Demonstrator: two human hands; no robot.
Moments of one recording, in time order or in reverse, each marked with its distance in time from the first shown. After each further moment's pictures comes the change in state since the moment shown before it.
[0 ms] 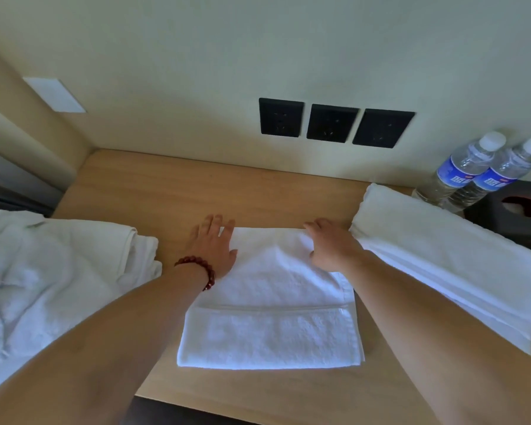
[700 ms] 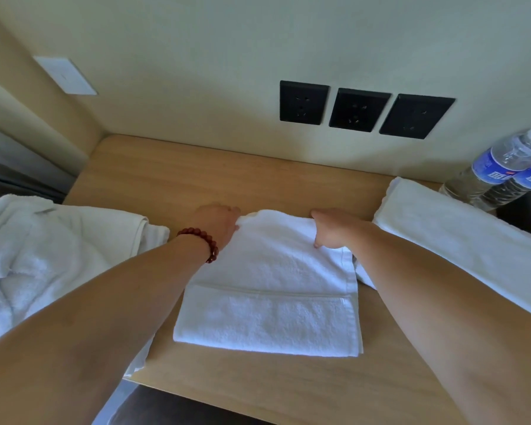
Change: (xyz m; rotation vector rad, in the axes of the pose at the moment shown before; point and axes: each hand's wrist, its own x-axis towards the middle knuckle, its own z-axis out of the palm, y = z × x) left_hand 0.022 -0.026 -0.035 0.049 0.039 0.100; right_hand 0.054 -0.017 -0.015 0.037 -0.183 -0.008
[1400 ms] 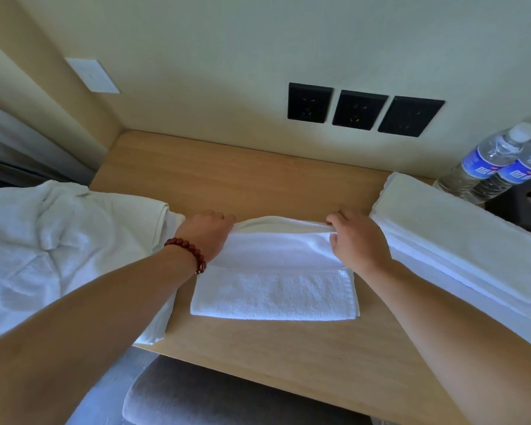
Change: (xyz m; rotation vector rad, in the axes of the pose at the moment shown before) left_hand -0.079 -0.018 0.001 0.030 0.186 0.111; right_hand -0.096 0.006 0.038 -0.091 0.811 -0.226
